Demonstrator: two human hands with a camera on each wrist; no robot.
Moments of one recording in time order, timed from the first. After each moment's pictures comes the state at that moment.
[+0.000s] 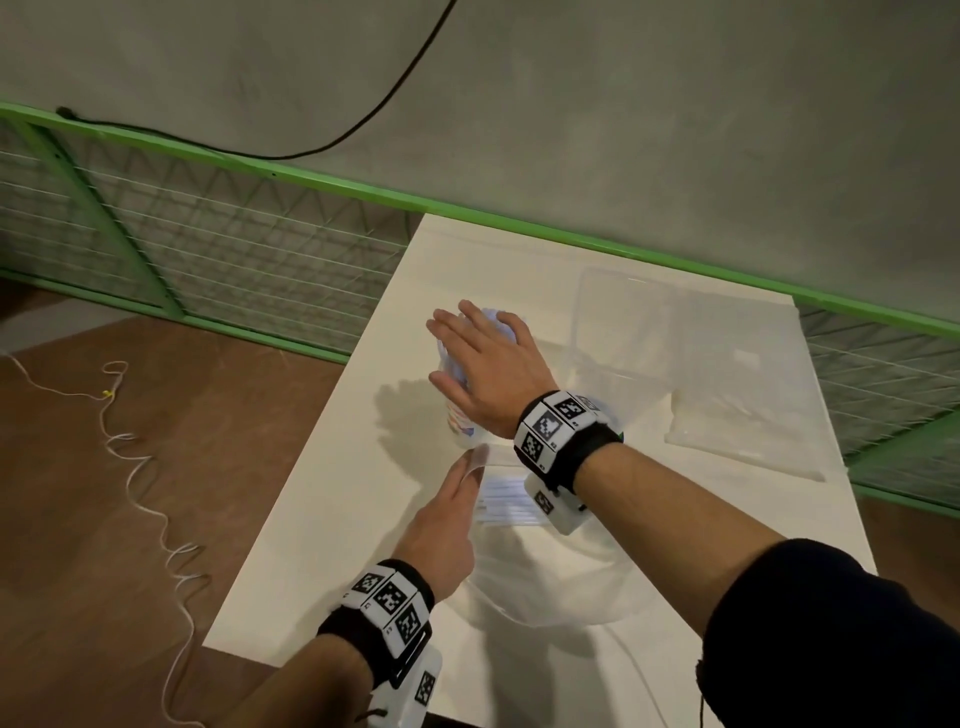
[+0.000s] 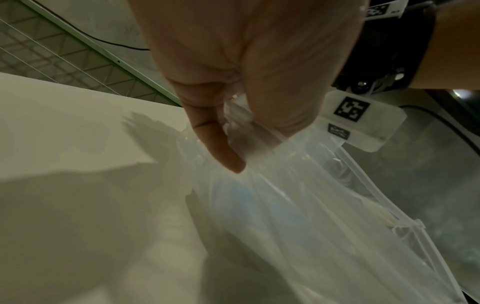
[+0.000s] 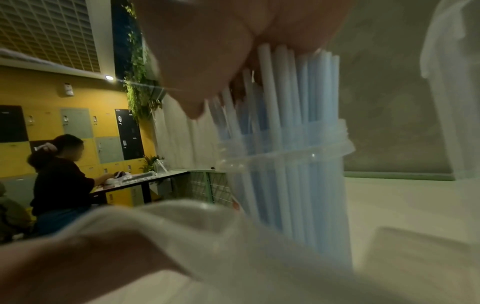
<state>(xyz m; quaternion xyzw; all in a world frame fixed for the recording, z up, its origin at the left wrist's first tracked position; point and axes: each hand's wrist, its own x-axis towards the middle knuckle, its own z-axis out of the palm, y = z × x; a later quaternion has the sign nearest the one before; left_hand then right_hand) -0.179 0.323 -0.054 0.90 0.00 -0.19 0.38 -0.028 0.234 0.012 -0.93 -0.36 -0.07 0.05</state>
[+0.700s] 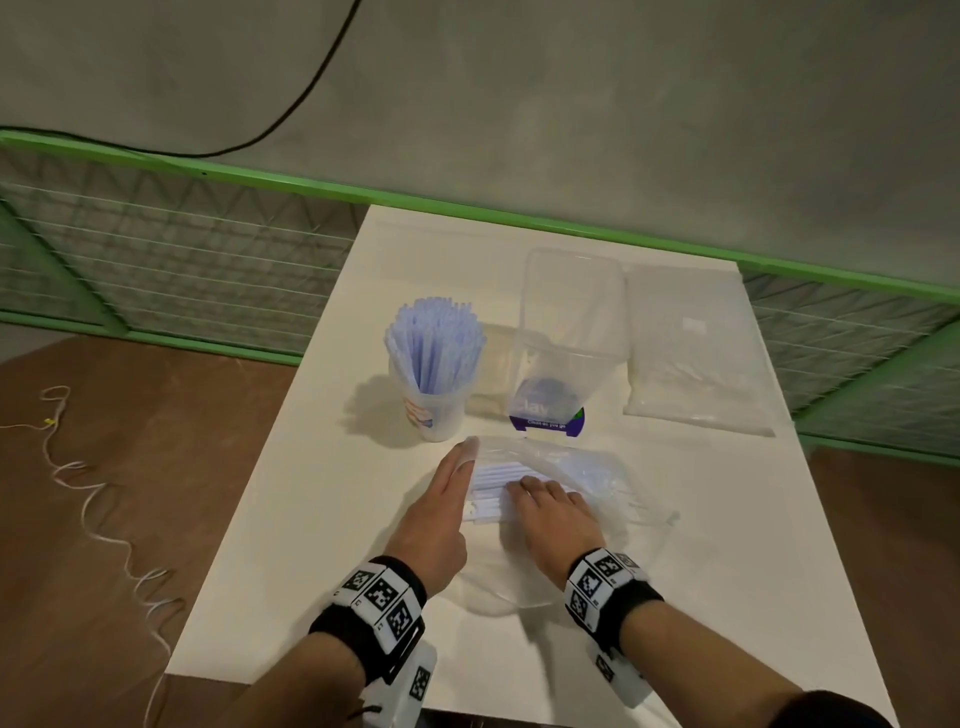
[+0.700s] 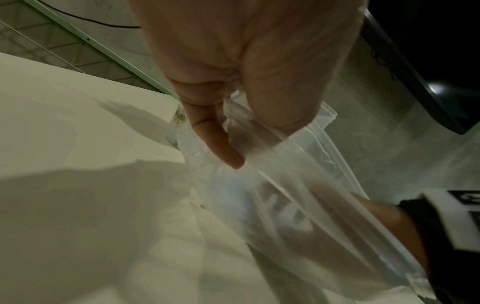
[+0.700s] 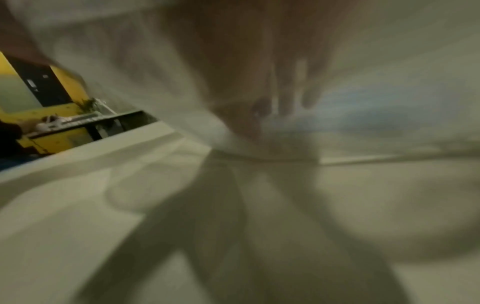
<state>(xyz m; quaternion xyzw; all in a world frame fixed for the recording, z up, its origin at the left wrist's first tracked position) -0.174 0.298 -0.069 0.90 -0.06 -0.15 0.41 -0.152 0.117 -0.087 -0.96 -0.16 0.21 -0.01</state>
